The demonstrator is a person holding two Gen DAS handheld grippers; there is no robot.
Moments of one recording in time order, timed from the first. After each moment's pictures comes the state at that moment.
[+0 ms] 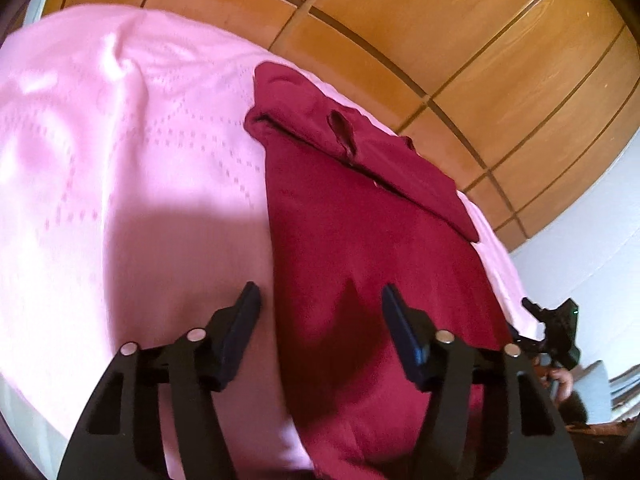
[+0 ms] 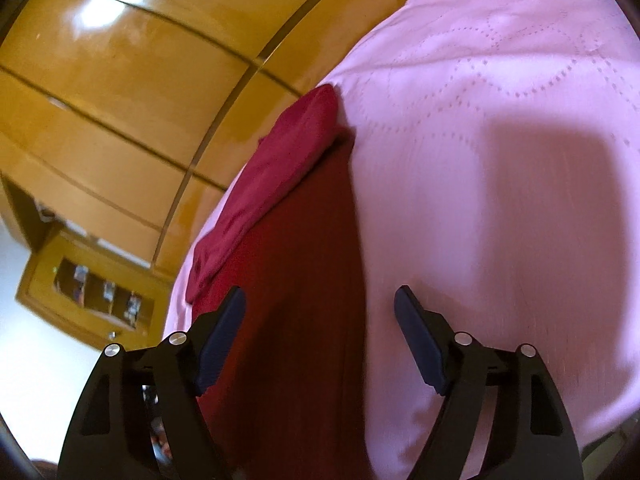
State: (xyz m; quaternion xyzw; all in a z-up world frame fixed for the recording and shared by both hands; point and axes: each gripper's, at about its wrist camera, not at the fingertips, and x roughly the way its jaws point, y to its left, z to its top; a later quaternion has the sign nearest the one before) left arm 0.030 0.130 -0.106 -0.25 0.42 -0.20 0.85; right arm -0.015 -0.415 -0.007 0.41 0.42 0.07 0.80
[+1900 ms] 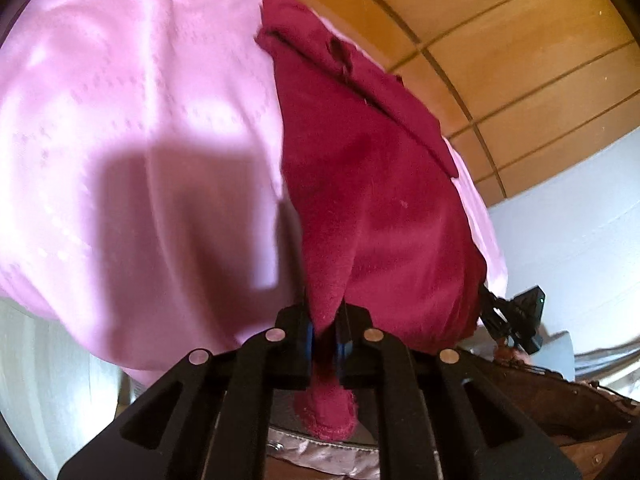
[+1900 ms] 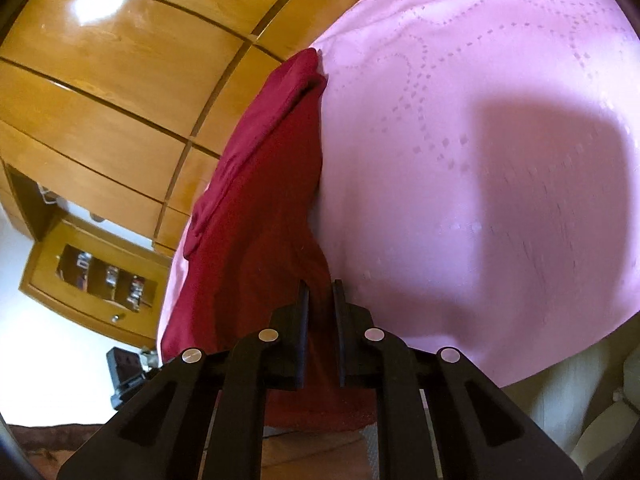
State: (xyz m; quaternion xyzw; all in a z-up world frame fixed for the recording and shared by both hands) left arm -0.019 0.139 -0.116 -0.26 0.51 -0.25 0.78; right arm -0.085 -0.416 -0.029 0.42 0.44 0.09 0.79
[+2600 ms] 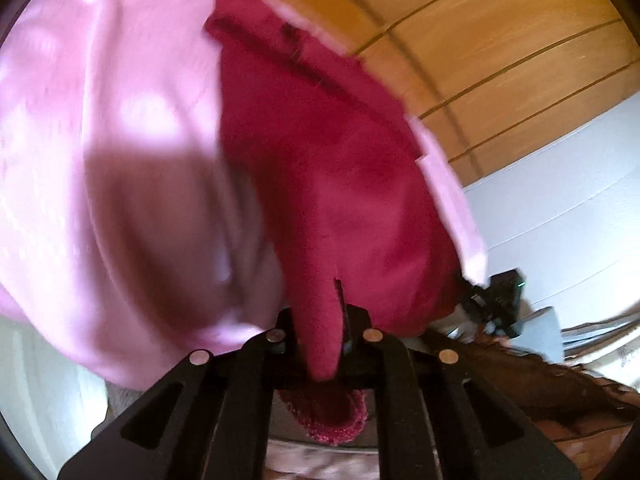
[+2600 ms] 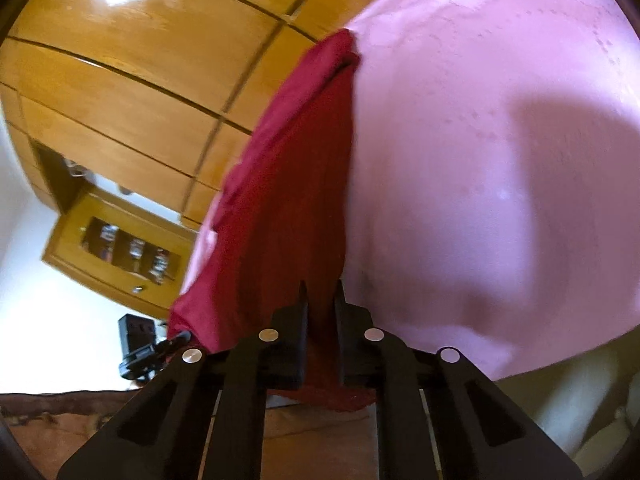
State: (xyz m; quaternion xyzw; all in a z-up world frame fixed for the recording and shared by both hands) left arm -0.022 0.118 -0.086 -0.26 0.49 -0.31 0.77; right arm -0.093 -0.409 -0.024 0.42 0.44 0.17 0.78
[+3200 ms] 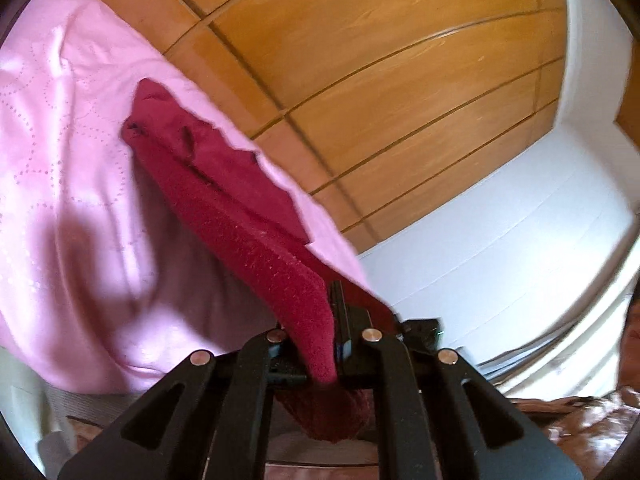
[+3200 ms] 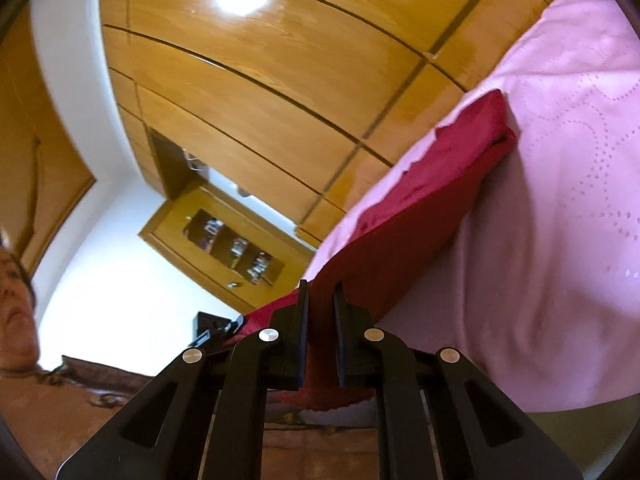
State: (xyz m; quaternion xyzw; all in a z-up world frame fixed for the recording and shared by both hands) left arm -0.053 0.156 -0.014 -0.38 0.32 -0.41 0.76; right arm -0.106 -0.393 0.056 0.44 0.29 0.34 0.78
